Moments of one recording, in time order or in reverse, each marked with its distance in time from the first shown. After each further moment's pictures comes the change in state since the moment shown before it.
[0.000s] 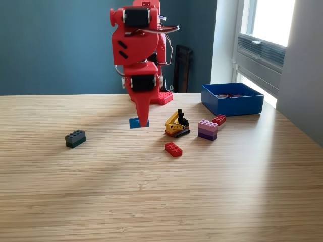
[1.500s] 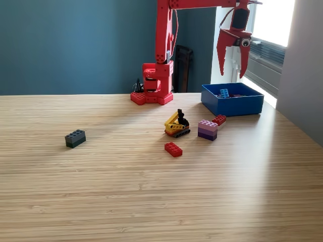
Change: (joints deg) arm -73.5 23.8 25.4 2.5 7.8
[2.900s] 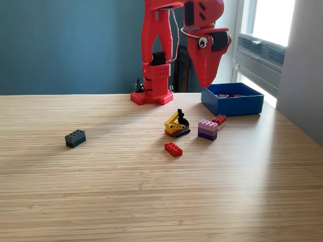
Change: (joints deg) arm 45.2 0.0 -6.1 -7.4 -0.9
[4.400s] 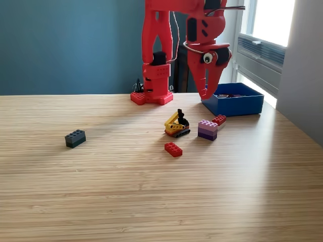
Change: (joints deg) arm -3.8 0.0 10.2 -8.0 -8.6
